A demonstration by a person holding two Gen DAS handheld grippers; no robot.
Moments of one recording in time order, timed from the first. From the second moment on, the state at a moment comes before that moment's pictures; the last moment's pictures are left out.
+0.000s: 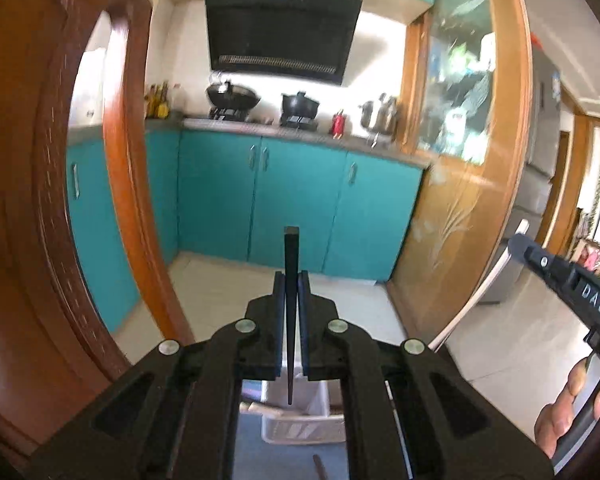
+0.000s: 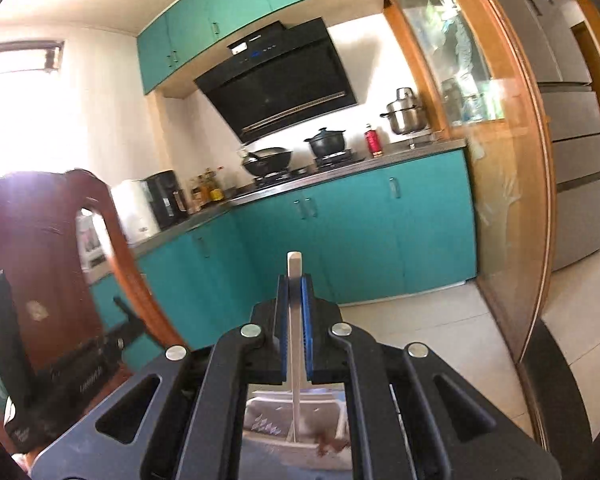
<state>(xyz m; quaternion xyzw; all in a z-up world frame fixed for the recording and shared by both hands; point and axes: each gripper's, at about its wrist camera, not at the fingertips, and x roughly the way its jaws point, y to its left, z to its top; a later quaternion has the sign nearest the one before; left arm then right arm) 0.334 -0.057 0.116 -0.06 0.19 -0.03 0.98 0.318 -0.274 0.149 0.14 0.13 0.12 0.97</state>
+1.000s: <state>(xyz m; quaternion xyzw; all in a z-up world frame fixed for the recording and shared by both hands) 0.244 -0.033 -0.059 -0.14 0.39 0.00 0.91 0.308 -0.304 -0.088 0.13 0.42 0.04 0.90</state>
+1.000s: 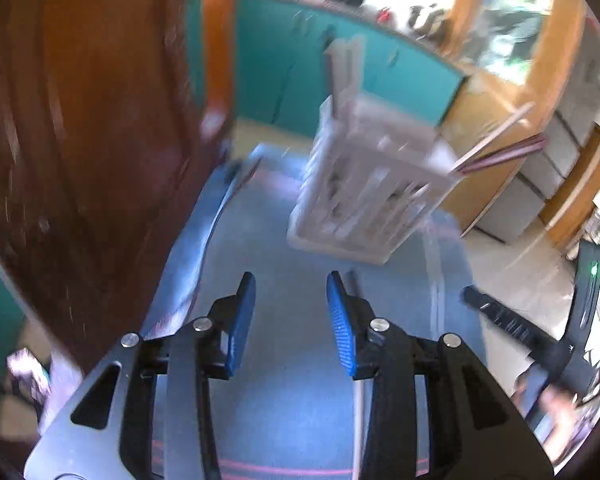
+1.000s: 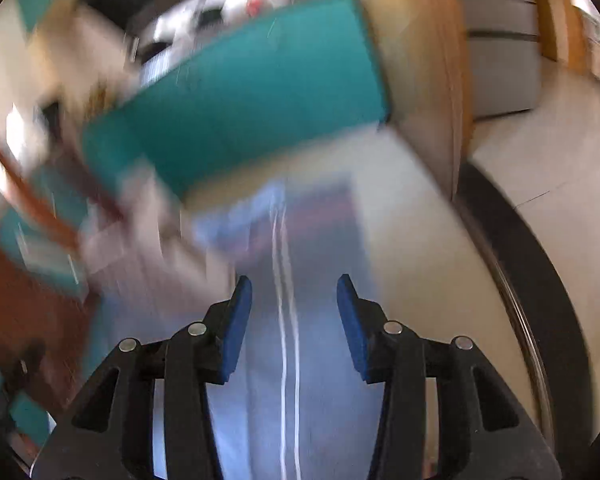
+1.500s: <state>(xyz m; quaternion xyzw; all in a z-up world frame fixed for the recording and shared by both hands) 0.235 -0.021 -0.070 -0.11 0.40 0.02 0.91 0.291 -0.177 -0.158 -0.05 0.51 0.11 0.85</state>
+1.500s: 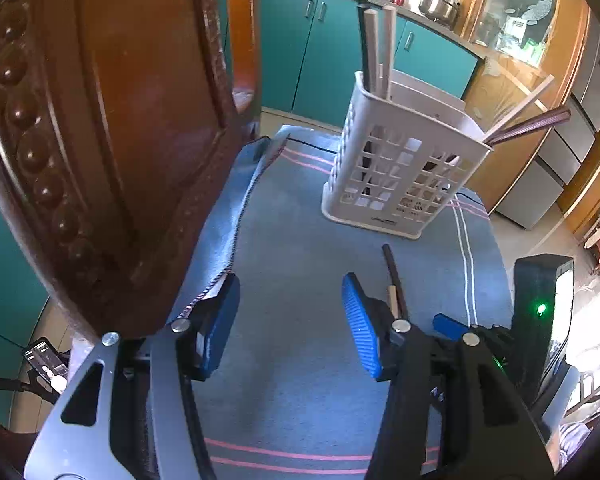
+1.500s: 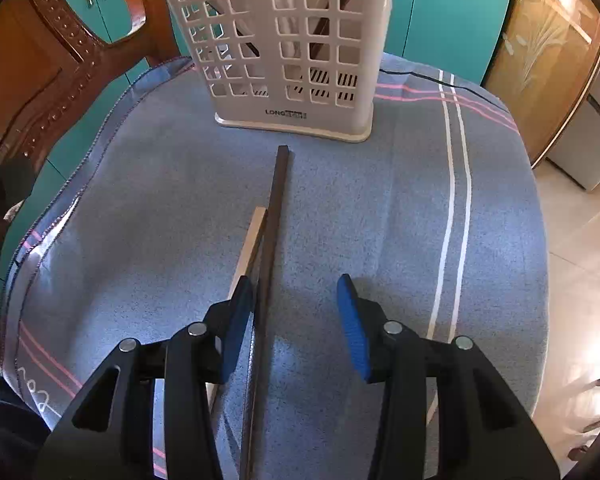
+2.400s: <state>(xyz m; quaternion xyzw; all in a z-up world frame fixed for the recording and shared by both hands) 0.255 -0.071 -0.099 -0.07 0.45 -0.02 0.89 0.254 -0.268 -0.151 0.13 0.56 0.10 0.81</state>
